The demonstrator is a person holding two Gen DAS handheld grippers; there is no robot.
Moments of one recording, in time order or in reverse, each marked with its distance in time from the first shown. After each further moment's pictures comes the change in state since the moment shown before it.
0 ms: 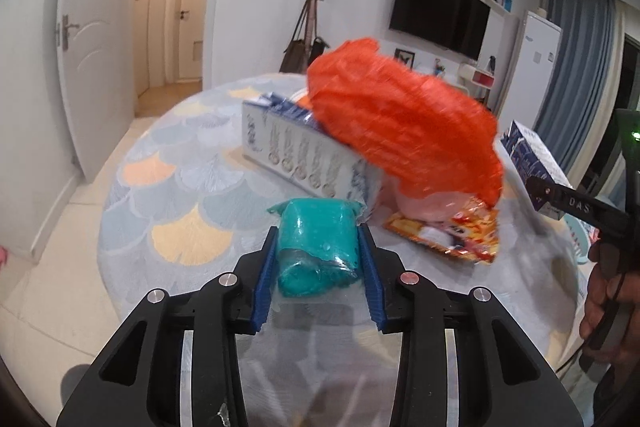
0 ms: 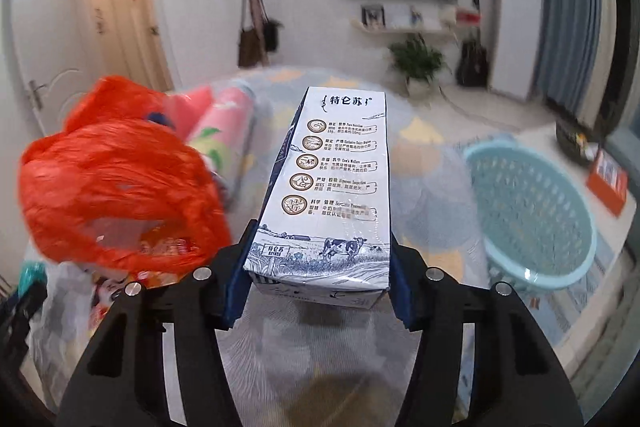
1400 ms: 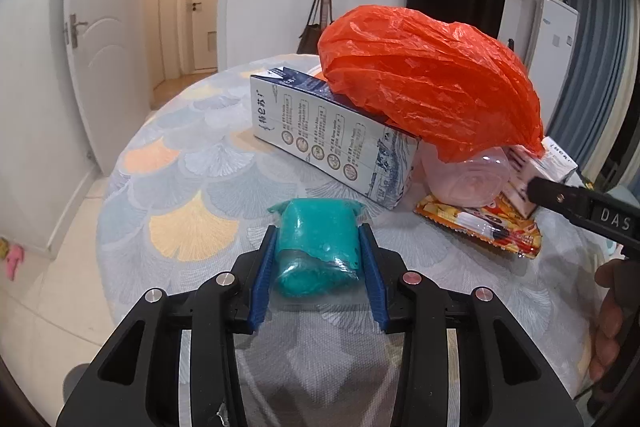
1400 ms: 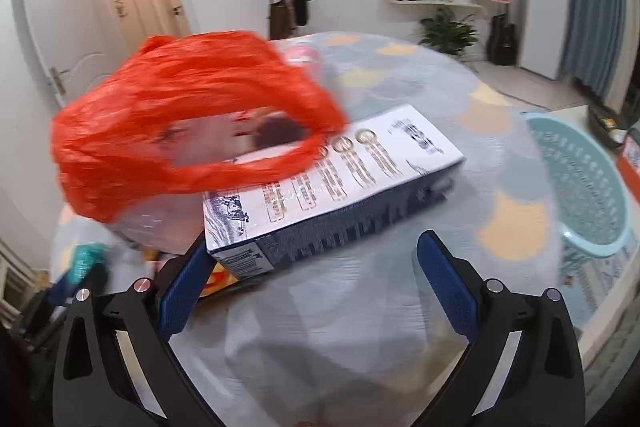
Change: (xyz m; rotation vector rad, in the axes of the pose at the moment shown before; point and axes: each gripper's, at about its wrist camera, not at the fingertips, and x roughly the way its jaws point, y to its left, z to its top) left arm 0.027 -0.004 -0.009 0.005 0.066 0.086; right arm 0.023 0.036 -0.016 0.021 0.153 0.038
